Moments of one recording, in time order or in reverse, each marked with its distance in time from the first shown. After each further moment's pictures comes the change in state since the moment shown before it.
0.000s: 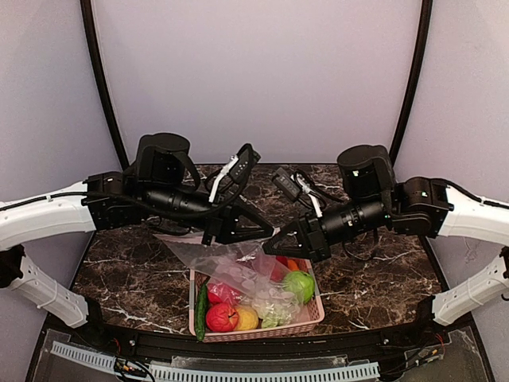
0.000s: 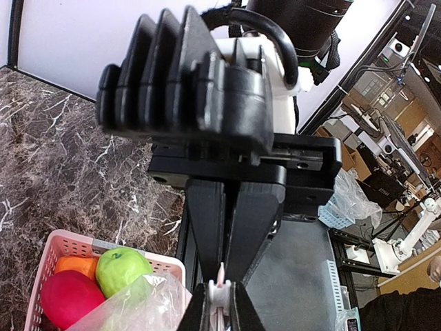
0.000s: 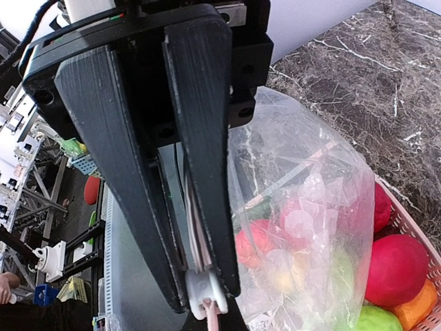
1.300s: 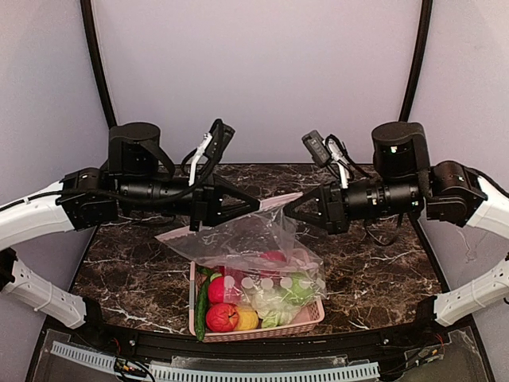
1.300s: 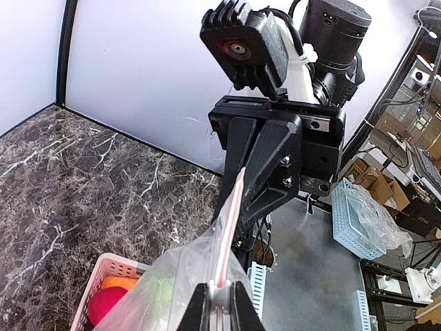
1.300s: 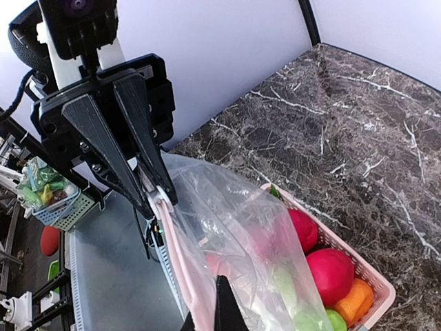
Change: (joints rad) left arm -0.005 -0.103 -0.007 0.000 -0.207 0.024; right arm 0.001 -0.091 0.089 -0.111 0.278 0.009
